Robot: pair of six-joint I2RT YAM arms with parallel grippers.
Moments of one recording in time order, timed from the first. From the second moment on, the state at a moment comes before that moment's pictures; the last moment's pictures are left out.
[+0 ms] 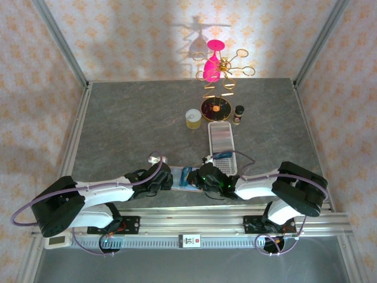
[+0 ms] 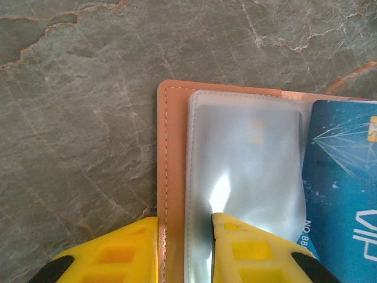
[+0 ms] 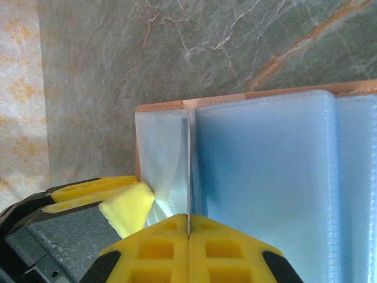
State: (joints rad) left arm -0.85 1.25 0.39 -0.11 -0.16 -0.86; right arm 1.06 1.50 0.45 0.41 0.04 1.30
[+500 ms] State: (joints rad) left arm -0.85 1.24 0.38 -0.09 -0.16 -0.87; right arm 1.06 1.53 0.47 0.42 0.04 1.31
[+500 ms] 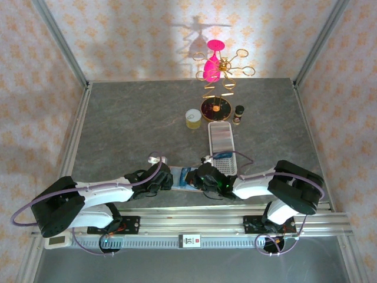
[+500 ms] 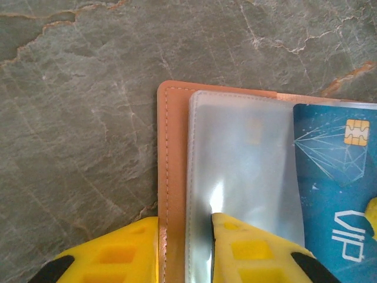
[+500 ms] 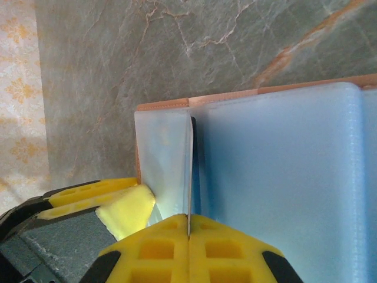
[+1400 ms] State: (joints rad) left arm -0.86 1.24 0.36 -0.06 -0.16 -0.88; right arm 1.06 1.53 0.52 0.32 0.02 1.29
